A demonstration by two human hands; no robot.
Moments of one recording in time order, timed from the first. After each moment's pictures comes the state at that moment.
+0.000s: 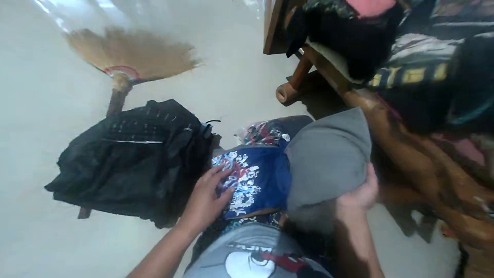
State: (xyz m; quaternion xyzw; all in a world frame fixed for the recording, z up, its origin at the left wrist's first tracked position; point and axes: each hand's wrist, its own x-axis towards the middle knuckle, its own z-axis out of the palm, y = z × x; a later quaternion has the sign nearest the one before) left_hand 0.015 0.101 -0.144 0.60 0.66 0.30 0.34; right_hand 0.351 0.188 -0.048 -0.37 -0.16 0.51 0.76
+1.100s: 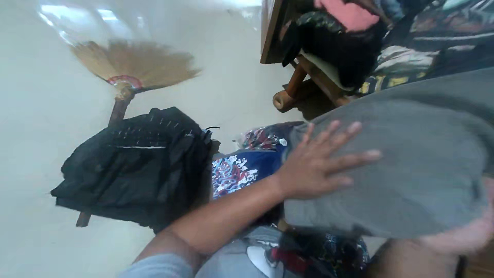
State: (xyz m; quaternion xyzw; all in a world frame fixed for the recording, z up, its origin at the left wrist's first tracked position) left_hand 0.177 0.207 -0.020 0.79 0.25 0.55 0.12; right_hand 0.385 0.136 0.056 -0.21 -0.33 0.45 0.80
